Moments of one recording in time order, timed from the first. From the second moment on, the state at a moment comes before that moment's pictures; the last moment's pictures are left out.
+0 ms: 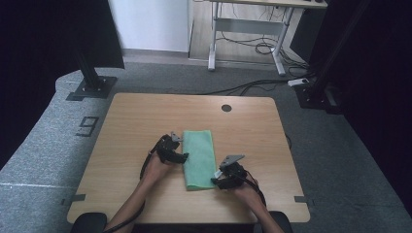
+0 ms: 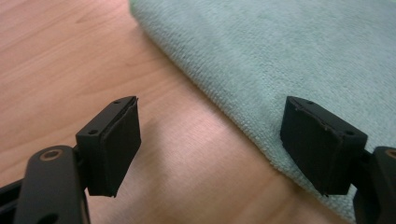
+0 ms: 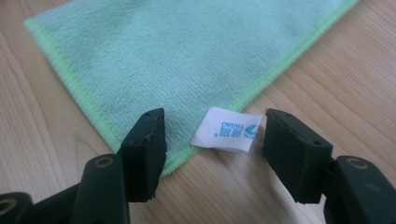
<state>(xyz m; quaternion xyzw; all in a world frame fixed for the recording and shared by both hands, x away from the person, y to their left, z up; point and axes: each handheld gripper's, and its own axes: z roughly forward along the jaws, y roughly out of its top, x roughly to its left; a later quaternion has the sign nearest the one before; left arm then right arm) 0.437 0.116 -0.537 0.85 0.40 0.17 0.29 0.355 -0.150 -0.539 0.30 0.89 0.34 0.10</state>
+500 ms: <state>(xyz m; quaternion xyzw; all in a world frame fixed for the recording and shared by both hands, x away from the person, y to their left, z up) 0.448 0.122 -0.540 0.84 0.41 0.17 0.31 0.358 -0.135 -0.541 0.29 0.89 0.35 0.10</state>
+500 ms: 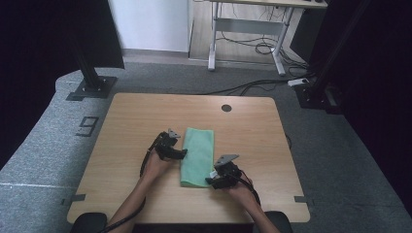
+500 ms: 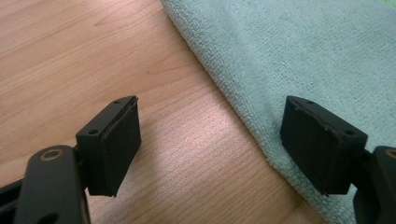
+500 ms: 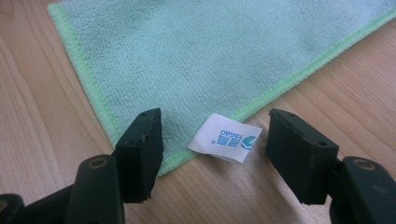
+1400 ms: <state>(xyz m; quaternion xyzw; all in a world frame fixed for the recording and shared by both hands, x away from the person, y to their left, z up) 0.395 0.152 -0.517 0.84 0.38 0.14 0.36 0.359 -0.159 -0.527 0.31 0.86 0.38 0.12</state>
